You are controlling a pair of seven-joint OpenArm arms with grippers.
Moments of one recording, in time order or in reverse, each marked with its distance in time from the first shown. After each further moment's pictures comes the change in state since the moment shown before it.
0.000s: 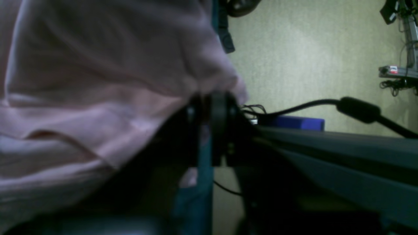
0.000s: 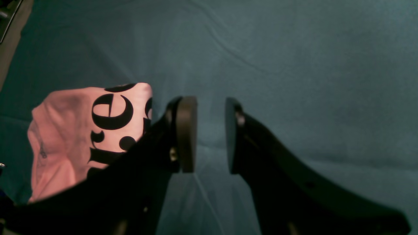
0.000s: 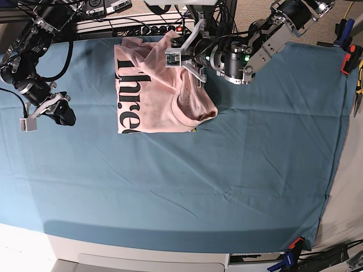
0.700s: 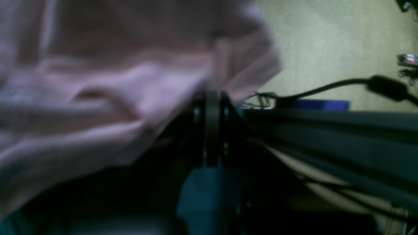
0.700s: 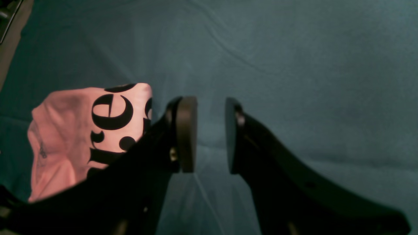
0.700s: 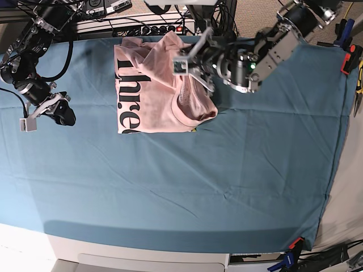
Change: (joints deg) left arm -3.8 -3.5 0.0 0.0 -0.3 1.2 1.3; right arm 0.0 0.0 0.0 0.0 0.0 0.0 0.0
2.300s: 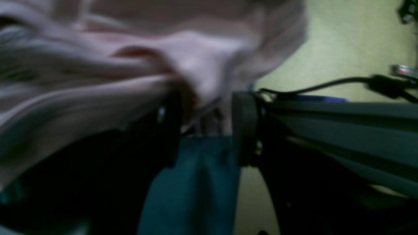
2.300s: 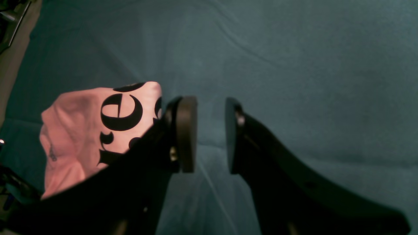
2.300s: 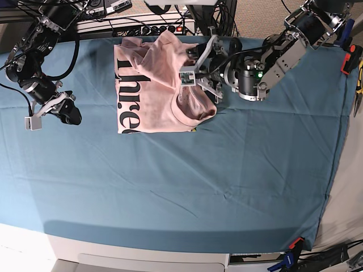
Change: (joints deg) left arm -2.3 -2.2 0.0 0.0 -7.5 2.9 2.8; right arm 0.0 -2.5 0.0 0.0 0.0 0.0 0.0
